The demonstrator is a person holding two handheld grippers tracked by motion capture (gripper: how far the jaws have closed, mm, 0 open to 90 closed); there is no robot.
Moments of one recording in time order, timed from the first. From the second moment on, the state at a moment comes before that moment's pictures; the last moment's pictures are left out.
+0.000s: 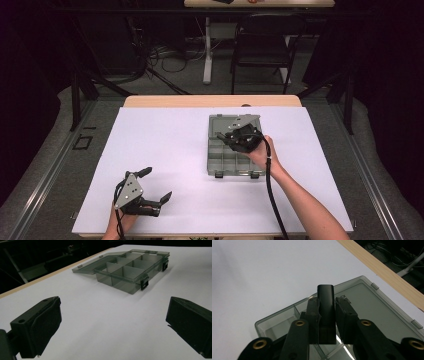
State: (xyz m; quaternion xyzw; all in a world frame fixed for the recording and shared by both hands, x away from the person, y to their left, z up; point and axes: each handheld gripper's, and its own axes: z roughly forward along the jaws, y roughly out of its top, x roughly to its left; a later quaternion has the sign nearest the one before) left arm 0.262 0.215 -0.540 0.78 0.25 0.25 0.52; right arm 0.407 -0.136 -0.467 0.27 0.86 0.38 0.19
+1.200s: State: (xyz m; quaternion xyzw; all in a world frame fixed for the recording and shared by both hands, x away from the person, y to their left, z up) left arm 0.265 0.212 -0.539 0.78 0.25 0.25 0.52; right arm 0.417 -0.103 -0.483 0.34 0.86 0.35 0.18
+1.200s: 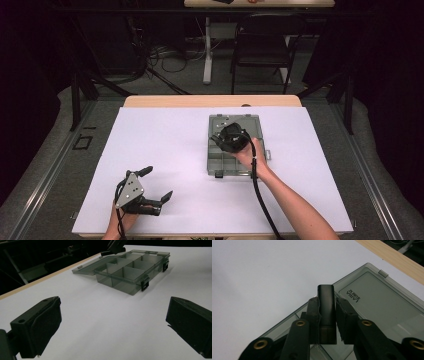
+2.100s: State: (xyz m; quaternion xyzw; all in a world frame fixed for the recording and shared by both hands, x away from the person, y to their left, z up) left arm 0.262 0.213 -0.538 0.77 0.25 0.26 0.52; right arm 0.423 -0.087 -0.494 0.38 0.85 0.32 0.17
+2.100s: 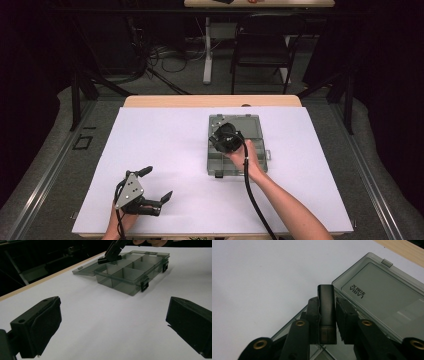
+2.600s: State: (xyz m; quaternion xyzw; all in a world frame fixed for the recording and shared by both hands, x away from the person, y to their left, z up) left arm 0.262 0.213 -0.538 0.78 0.25 0.25 0.52; right arm 0.414 -0.112 -0.485 0.37 0.85 0.36 0.13
